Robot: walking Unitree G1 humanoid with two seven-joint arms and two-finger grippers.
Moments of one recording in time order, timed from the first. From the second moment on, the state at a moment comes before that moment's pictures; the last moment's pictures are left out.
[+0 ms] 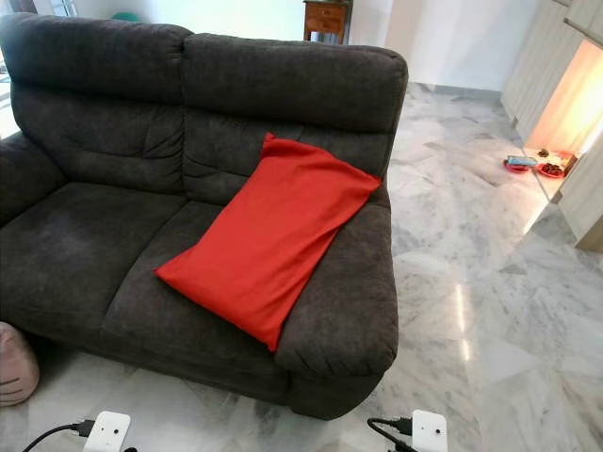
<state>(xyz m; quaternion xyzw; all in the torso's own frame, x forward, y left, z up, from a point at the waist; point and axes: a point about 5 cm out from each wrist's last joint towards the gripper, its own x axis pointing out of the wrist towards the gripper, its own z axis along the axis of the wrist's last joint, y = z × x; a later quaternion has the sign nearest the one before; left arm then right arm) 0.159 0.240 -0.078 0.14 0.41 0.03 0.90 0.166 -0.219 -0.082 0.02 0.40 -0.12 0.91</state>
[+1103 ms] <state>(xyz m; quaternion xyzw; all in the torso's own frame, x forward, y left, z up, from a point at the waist) 0.166 0.243 -0.071 0.15 0.37 0.02 0.92 0.162 -0.283 0.003 -0.19 0.14 -0.28 0.93</state>
